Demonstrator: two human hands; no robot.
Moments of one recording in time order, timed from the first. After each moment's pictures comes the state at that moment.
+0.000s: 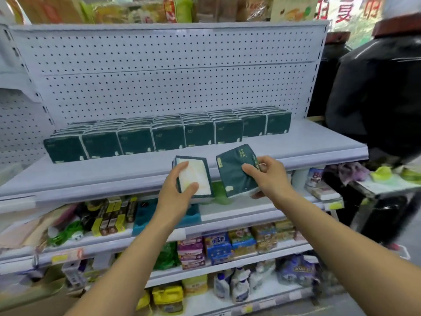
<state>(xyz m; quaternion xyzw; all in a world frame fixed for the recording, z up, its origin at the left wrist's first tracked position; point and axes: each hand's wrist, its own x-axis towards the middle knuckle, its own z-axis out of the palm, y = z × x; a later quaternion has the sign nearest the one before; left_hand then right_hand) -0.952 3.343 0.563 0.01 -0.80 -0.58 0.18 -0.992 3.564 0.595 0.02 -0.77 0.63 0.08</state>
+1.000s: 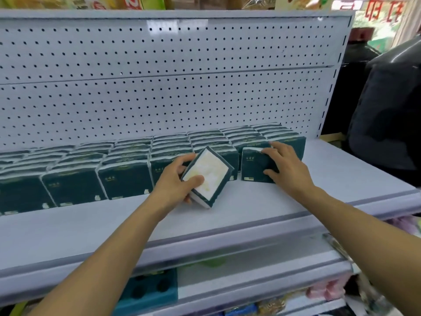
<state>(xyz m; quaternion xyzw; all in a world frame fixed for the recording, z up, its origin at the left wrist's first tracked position) -1.206 3.367 0.608 -0.04 -0.82 -0.56 0.08 -1.292 3.662 0.580 0.17 -0.93 0.14 0.29</state>
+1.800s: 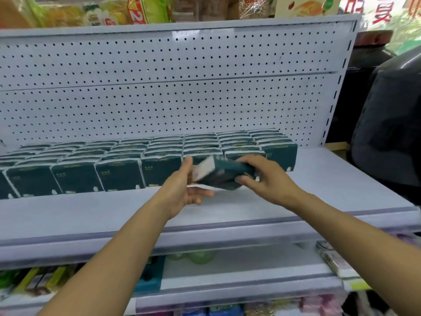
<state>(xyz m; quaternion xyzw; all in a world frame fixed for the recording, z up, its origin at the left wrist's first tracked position) -1.188 3.450 0.621 0.07 -0.66 -0.75 0.00 -1.255 3.673 0.613 0.39 -0.82 0.37 0.18</state>
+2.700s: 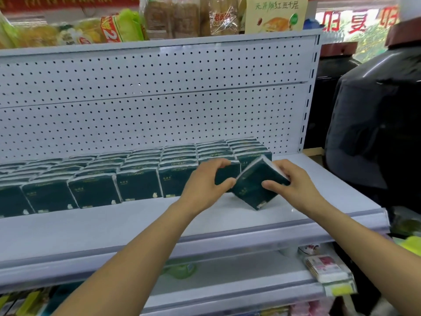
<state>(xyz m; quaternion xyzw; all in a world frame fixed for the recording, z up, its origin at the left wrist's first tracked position) -1.232 3.542 0.628 -0.13 -0.92 -0.31 0.20 -1.263 3.777 0.605 0.20 -0.81 0.54 0.14</state>
